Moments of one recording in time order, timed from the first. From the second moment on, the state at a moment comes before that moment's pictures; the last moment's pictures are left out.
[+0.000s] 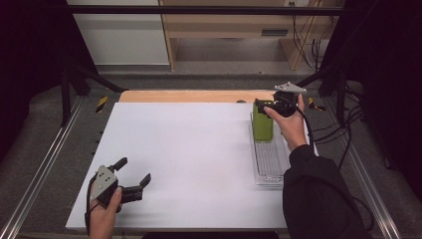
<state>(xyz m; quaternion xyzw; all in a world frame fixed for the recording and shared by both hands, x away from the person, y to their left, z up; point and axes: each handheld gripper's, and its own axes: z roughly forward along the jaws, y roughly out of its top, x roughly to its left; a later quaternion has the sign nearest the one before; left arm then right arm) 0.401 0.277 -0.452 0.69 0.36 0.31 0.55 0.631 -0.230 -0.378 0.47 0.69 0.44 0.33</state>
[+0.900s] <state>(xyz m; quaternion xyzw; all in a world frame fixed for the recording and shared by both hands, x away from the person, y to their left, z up) 0.404 0.301 -0.451 0.66 0.38 0.33 0.56 0.616 -0.214 -0.364 0.49 0.70 0.43 0.28</state>
